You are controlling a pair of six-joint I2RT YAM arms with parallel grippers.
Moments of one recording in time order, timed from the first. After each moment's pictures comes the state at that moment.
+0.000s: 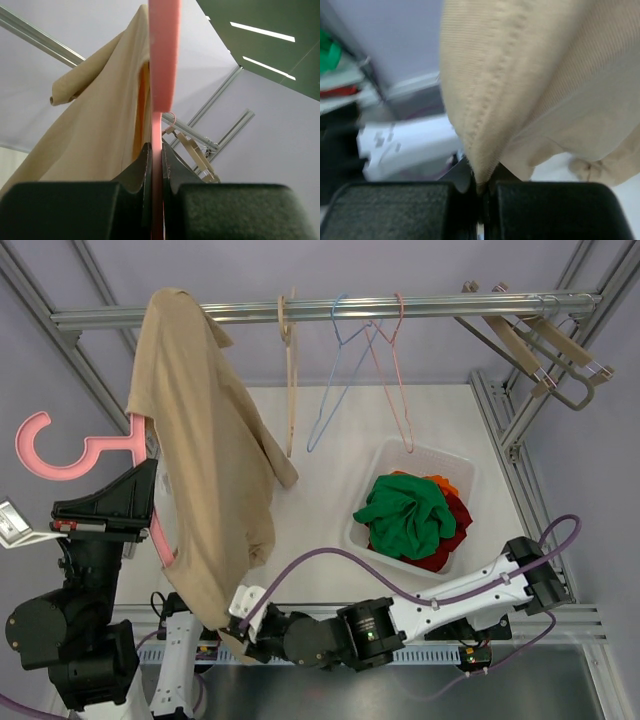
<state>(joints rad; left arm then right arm) 0.16 0.37 1.30 -0.42 0.30 -0.98 1.84 1.56 1.32 0.11 0.57 0.16</state>
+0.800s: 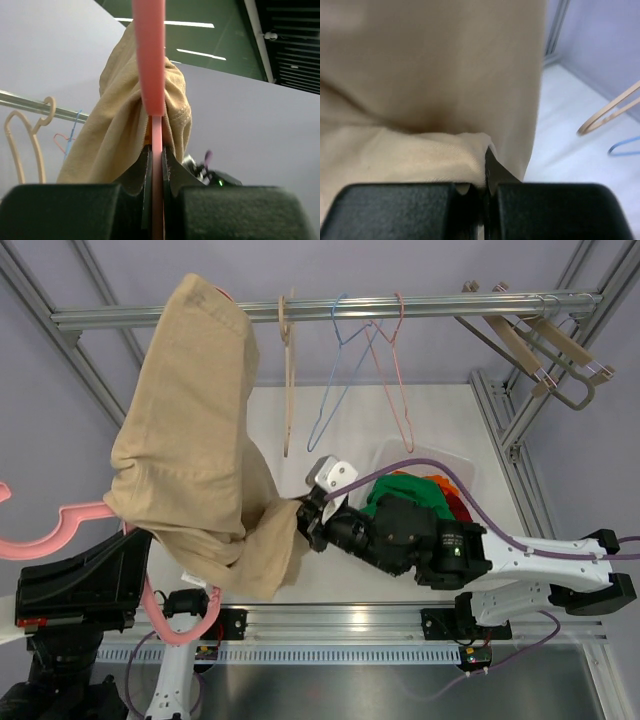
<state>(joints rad) 0.11 0.32 1.46 -0.35 0.45 -1.02 1.54 1.22 1.40 -0.19 0.50 0.01</state>
